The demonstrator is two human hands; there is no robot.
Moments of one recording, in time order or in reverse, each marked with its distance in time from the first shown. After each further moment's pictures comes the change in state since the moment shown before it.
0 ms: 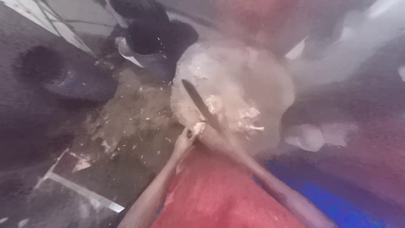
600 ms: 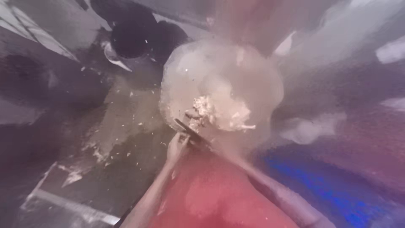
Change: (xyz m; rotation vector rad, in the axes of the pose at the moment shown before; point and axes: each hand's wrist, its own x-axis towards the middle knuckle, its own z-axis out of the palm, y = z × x) left_hand -0.006 0.003 0.012 -0.034 0.187 0.137; right_hand 0.010 0.079 0.016 -0.102 -0.294 0.083
